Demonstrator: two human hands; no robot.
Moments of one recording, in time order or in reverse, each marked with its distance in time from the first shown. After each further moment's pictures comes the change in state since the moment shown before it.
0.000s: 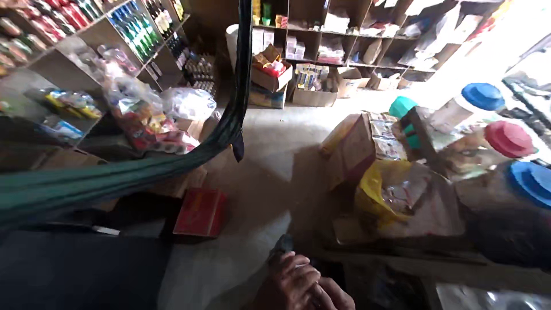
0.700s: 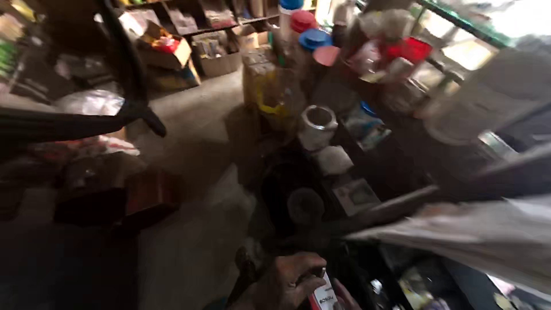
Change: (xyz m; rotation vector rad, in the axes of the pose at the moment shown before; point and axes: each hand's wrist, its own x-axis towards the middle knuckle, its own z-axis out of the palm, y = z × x) left_hand -0.195 0.411 0.185 -0.769 -0.301 0.101; right_hand -0.534 0.127 -0.206 -0.200 0.529 -0.109
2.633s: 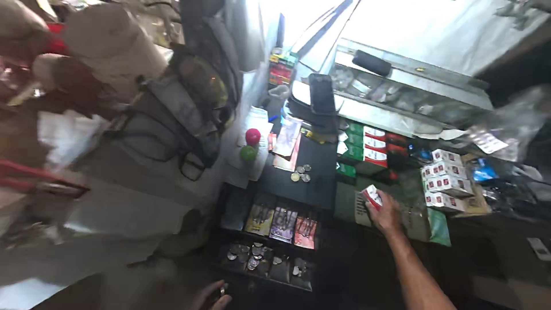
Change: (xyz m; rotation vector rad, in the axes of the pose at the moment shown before) left_hand 0.009 0.024 0.133 0.044 -0.452 -0.556; right_hand -0.137 0.190 -0.386 -0.741 0.880 0.635
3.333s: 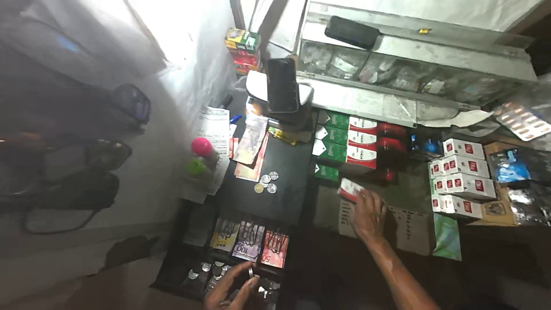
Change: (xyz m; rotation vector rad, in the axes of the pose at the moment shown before) left_hand 0.069 0.059 0.155 -0.079 0.003 0.150; right_hand 0.043 0.038 0.034 -0.099 0.036 -0.220
